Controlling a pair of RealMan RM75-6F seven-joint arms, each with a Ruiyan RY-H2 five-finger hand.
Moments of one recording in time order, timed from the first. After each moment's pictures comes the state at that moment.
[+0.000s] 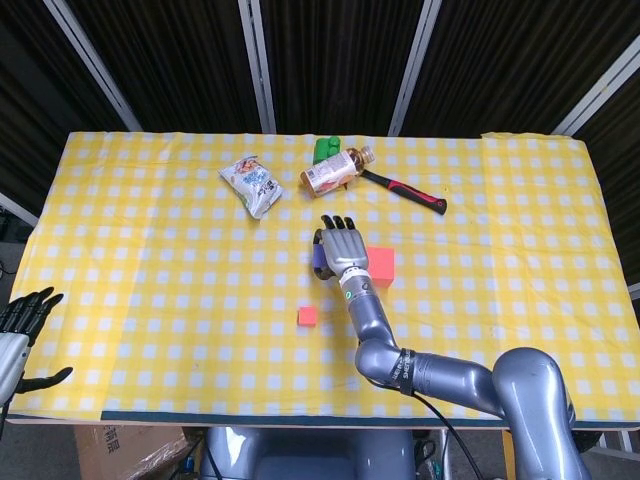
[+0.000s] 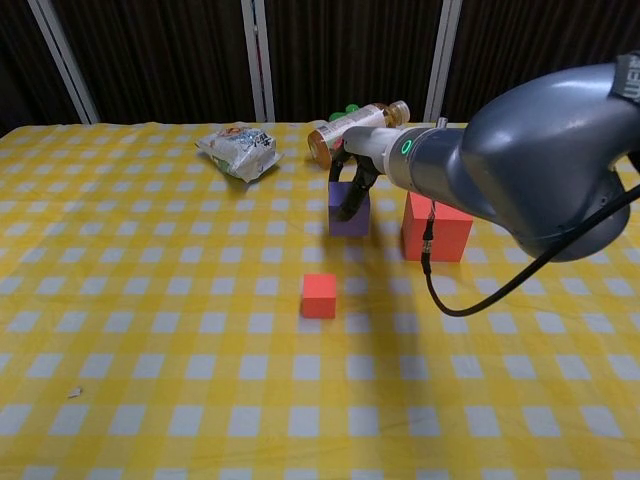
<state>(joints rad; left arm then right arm) -0.08 -1.06 0.04 -1.57 1.58 1.45 -0.15 1.17 -1.82 0.40 -1.22 -0.30 0.91 -0.68</state>
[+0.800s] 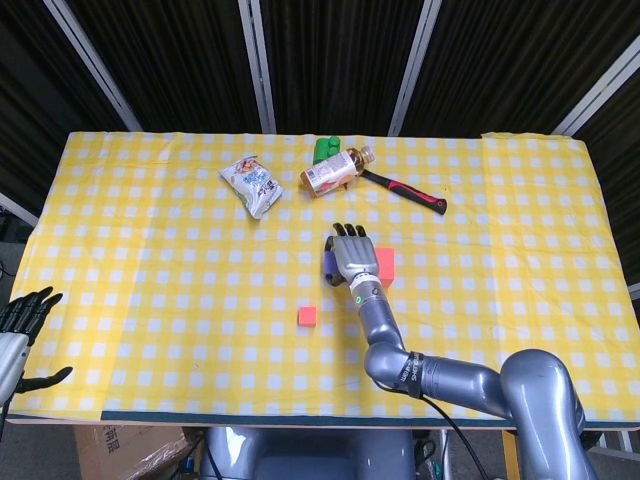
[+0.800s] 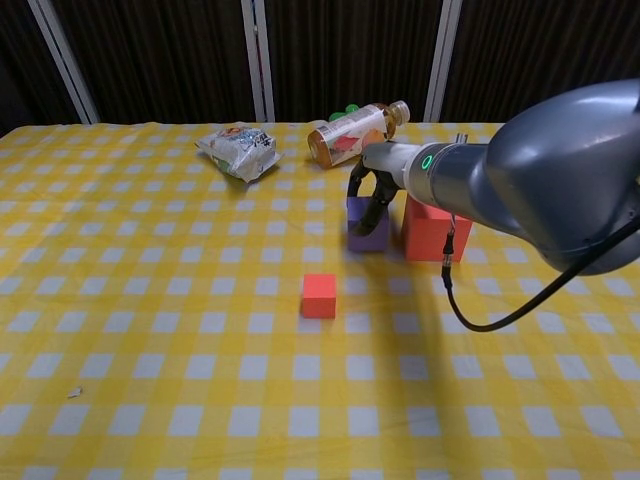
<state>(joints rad) -0.08 -1.06 0.04 -1.58 1.57 1.45 -0.15 1.14 -1.80 0.36 -1.23 -0.27 0.90 -0.68</state>
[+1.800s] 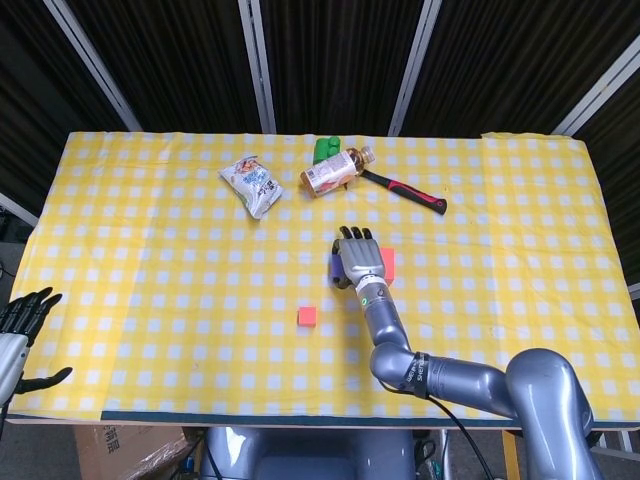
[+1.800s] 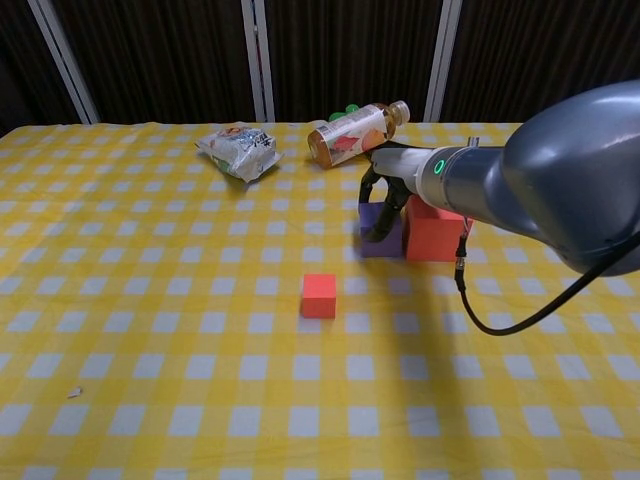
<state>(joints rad) -0.08 -1.05 0.04 -1.58 1.58 1.45 -0.14 1.13 -1.78 0.34 -1.25 -0.25 0.91 -0.72</state>
